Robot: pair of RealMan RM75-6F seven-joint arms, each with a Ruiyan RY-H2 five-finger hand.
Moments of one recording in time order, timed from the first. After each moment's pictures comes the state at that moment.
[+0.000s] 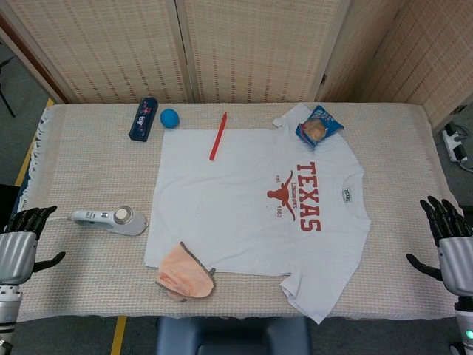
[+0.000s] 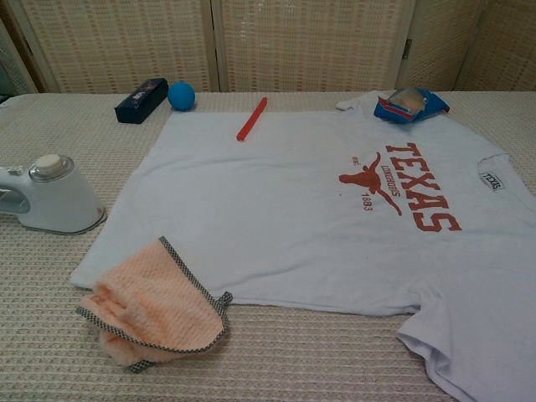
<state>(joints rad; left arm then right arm) -0.18 -1.15 -0.13 -1.58 1.44 1.41 0.09 0.04 -1.03 0.09 -1.69 -1.54 1.58 -0.08</state>
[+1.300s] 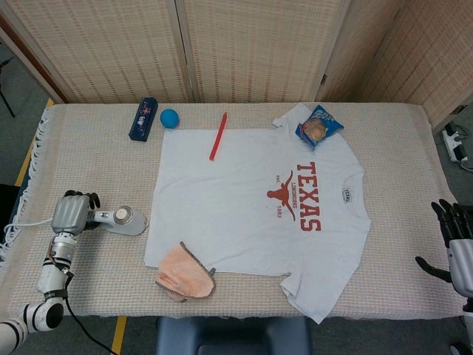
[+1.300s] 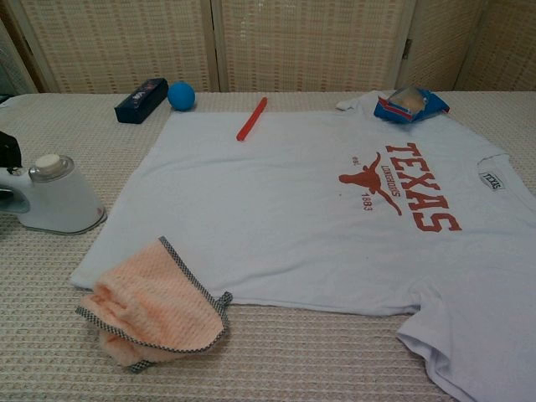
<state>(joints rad) -0.50 -1.51 -0.20 -1.08 1.16 1.02 0.19 0.02 -1.02 0.09 -1.68 -1.49 1.55 -0.07</state>
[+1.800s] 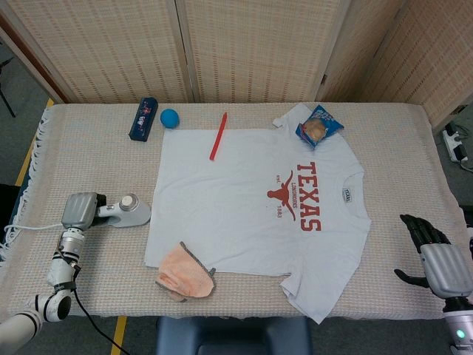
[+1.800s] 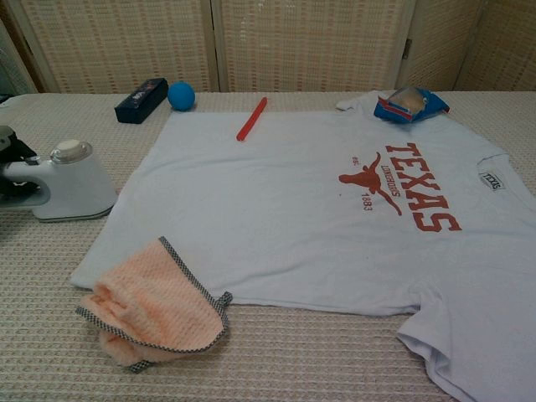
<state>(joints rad) -0.55 -1.64 -0.18 -0.82 1.26 0.99 -0.13 0.08 -1.01 0.02 -1.72 -1.51 1.36 -0.03</state>
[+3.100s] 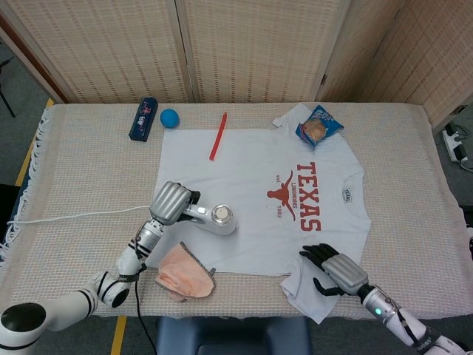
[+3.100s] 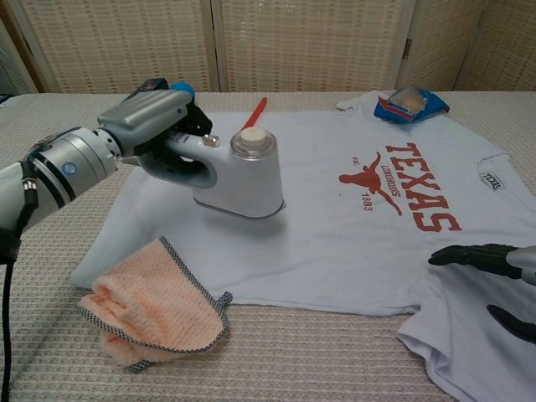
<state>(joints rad) -0.82 -1.81 -0.18 -0.93 1.51 1.11 -0.08 0.41 -1.33 -0.14 -1.40 -1.73 0.98 0.25</state>
